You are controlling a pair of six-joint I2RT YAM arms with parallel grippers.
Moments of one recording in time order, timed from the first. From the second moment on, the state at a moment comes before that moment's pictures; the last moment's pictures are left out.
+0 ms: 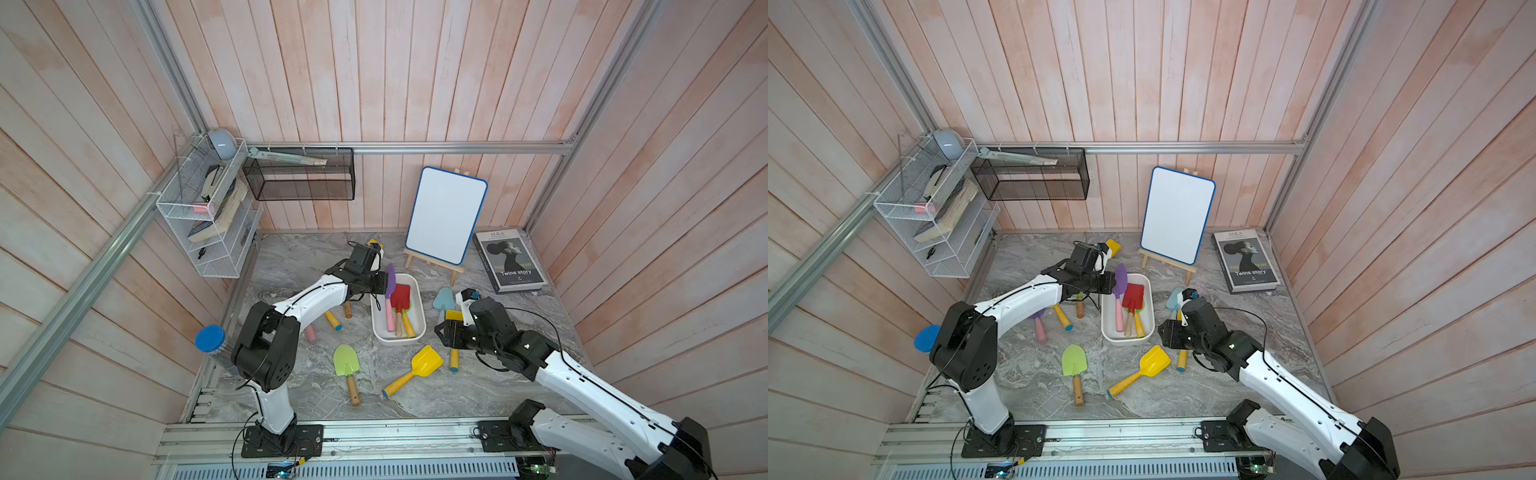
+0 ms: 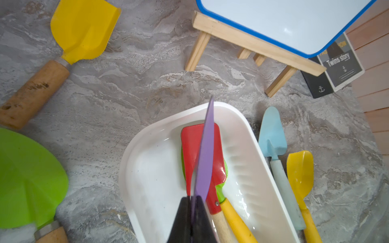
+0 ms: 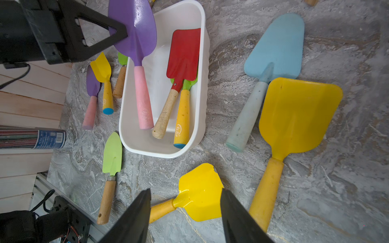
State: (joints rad) left arm -0.52 1.82 1.33 -0.35 0.17 -0.30; right arm 0.69 0.95 0.70 -0.52 -0.06 0.68
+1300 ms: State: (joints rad) left arm -0.52 1.93 1.26 -0.26 0.29 -0.43; right arm 0.67 0.99 0.70 -0.47 -0.11 0.65
